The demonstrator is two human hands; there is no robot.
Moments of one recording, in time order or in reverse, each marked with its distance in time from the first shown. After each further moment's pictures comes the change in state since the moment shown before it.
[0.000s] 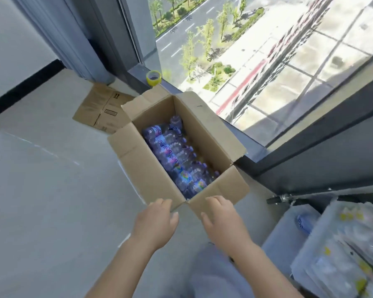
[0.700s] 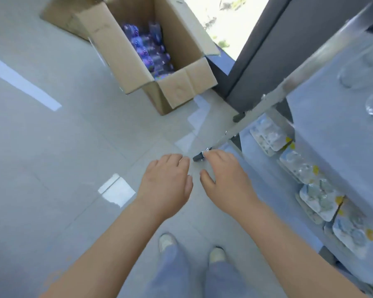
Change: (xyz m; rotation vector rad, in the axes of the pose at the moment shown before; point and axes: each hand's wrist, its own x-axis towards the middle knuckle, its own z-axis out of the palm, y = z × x) left_hand -0.293 0.106 0.260 0.017 0.214 0.280; right_hand -0.338 0.145 0.100 -0.214 0.188 -0.174
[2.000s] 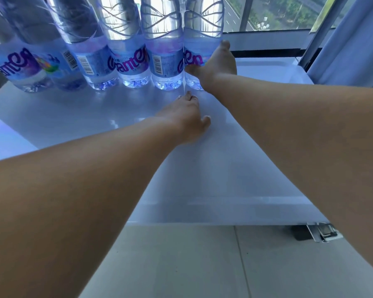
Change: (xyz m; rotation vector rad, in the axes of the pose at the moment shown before) left_hand 0.352 0.379 0.559 0.314 -0.044 0.673; right_hand 0.010 0.708 0.216 0.494 0.961 0.767
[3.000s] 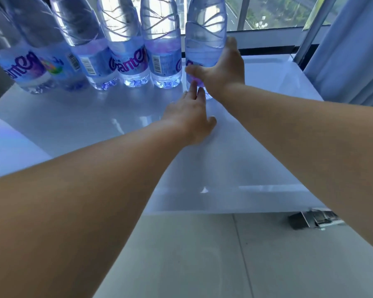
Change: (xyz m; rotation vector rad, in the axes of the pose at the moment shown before) left_hand -0.012 0.012 0.004 -0.044 0.084 0.056; right_hand -0.036 0.009 -0.022 0.125 0.084 -0.134
